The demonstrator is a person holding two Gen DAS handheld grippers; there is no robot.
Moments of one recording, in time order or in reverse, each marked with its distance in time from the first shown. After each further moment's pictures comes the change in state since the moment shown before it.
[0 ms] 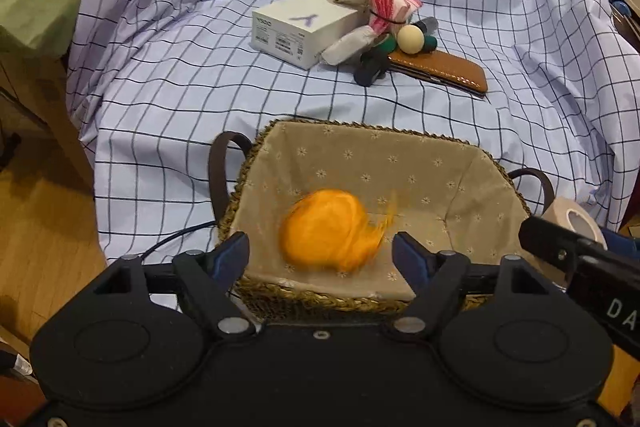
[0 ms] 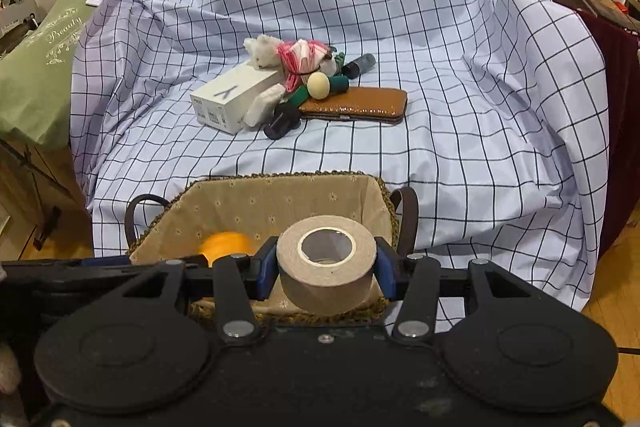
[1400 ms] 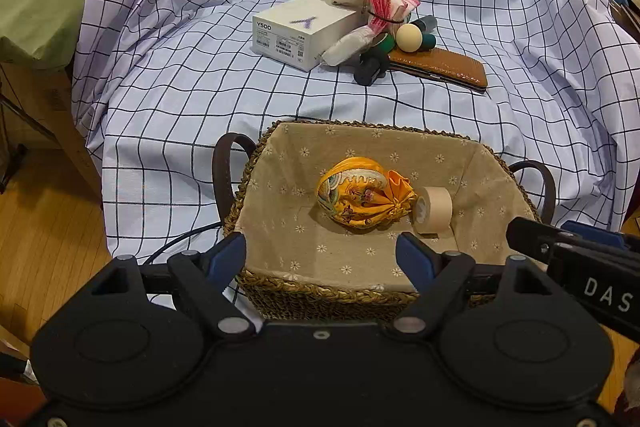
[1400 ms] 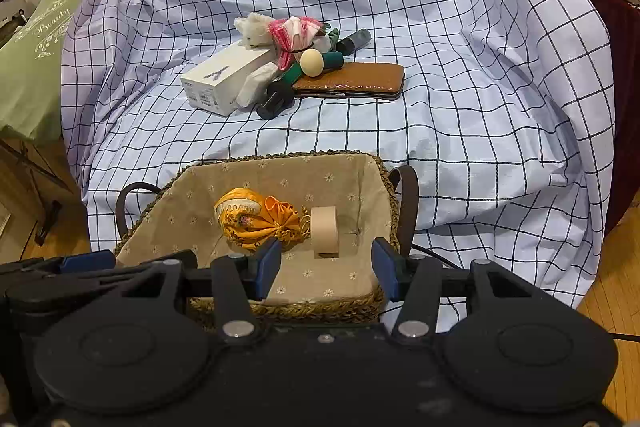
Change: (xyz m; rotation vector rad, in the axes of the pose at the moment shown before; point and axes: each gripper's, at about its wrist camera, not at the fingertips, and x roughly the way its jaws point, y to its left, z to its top) left arm -0.004 -0.004 -0.003 0.031 -0.009 0.025; right arm 0.014 -0.003 -0.001 0.021 0.066 0.004
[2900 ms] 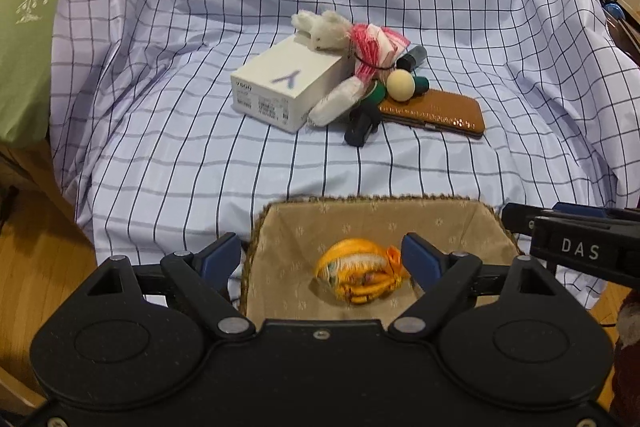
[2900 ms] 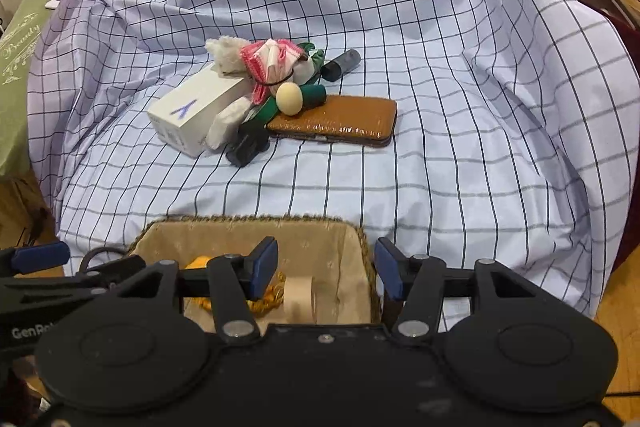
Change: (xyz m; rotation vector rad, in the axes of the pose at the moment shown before) left arm 0.015 -0.001 0.067 0.084 -0.030 -0.029; right arm 0.050 -0.011 0.072 -0.003 0.004 -0.038
